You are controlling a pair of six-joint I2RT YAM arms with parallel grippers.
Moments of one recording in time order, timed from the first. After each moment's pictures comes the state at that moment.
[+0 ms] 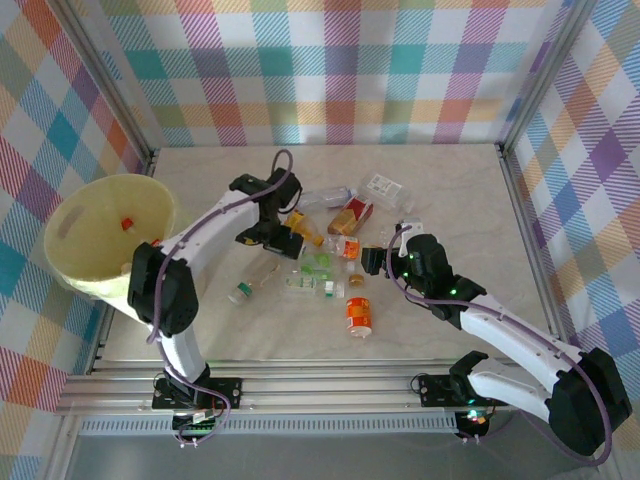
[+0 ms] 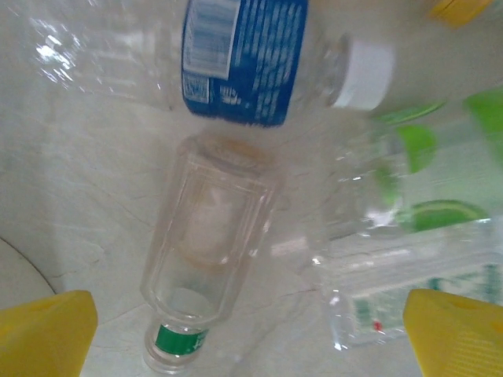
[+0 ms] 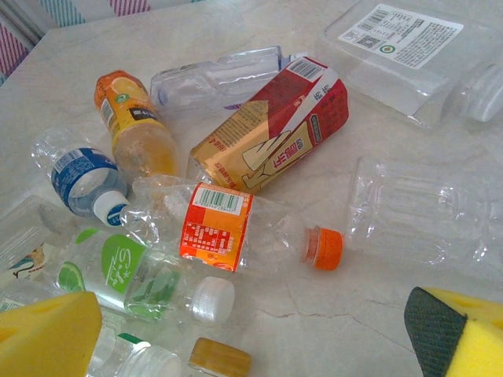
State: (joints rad) left arm -0.52 1.81 1.56 -1.23 -0.12 -0.20; right arm 0.62 1.01 0.57 -0.08 0.12 0.40
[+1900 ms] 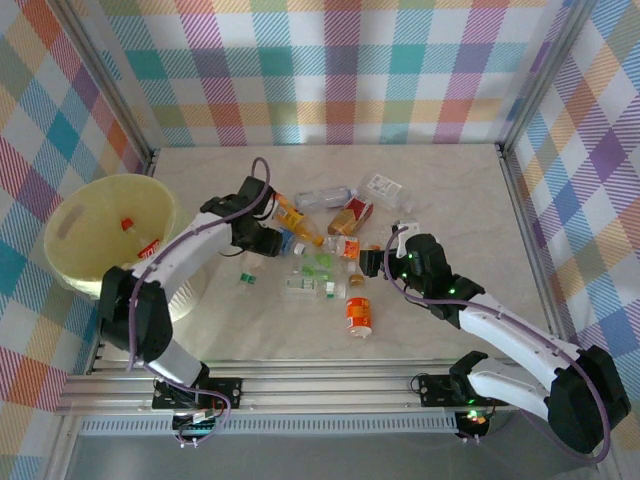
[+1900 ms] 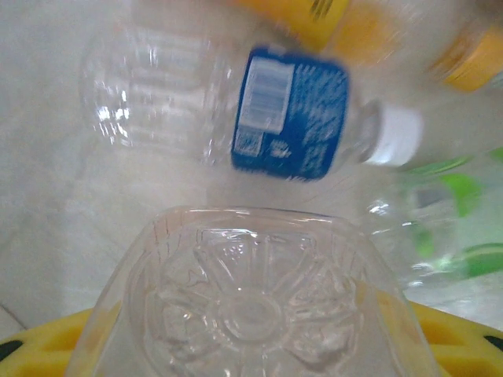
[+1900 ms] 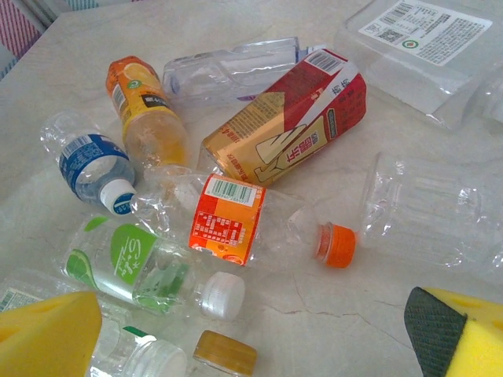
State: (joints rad) left arm -0.43 1.55 1.26 -0.86 -0.06 -0.12; right arm 0.62 1.02 0.57 -0.07 0.08 0.37
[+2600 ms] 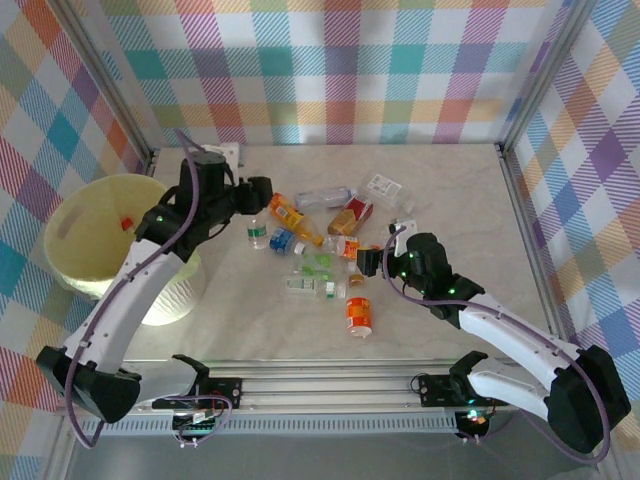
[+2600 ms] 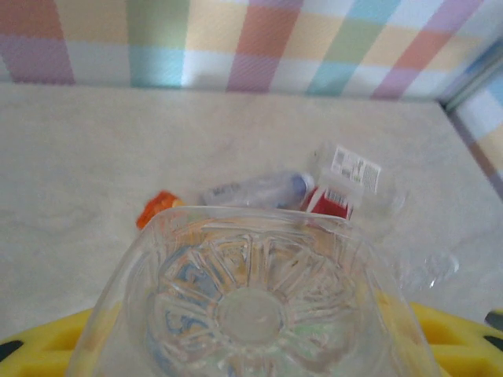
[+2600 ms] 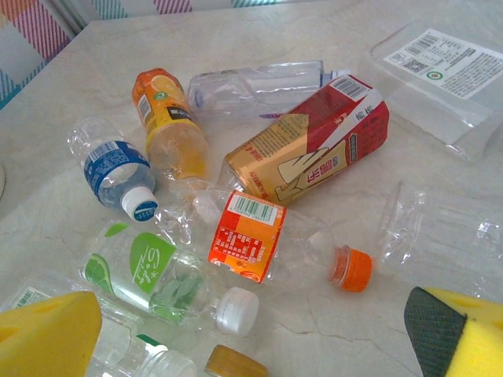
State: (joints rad) left arm -0.42 1.23 1.41 -0.68 -0.06 -0.34; right arm 0.62 1.02 0.57 -0.02 0.05 0.31
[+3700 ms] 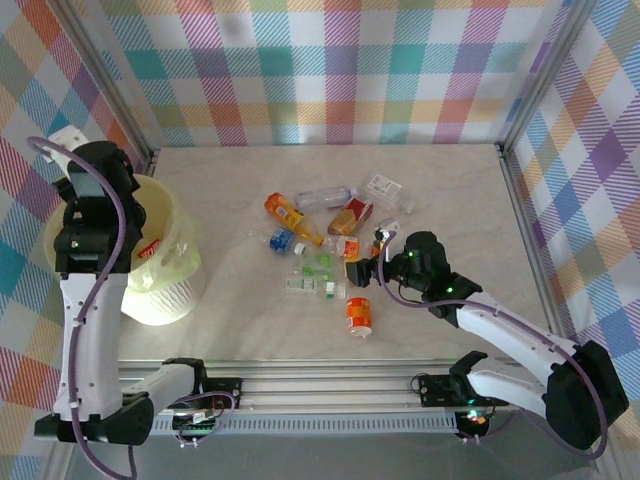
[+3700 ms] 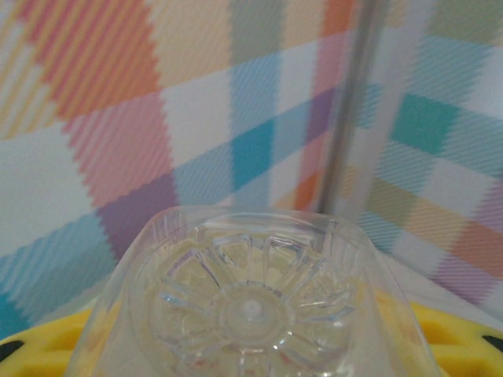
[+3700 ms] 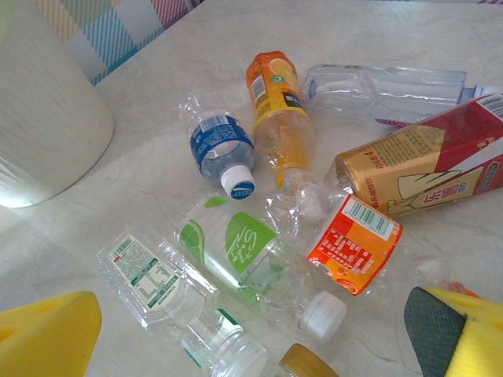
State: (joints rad) left arm 0.02 1.09 1.59 -0.80 -0.75 -0.25; right arm 0.62 1.04 0.57 0.05 -0.23 0.19
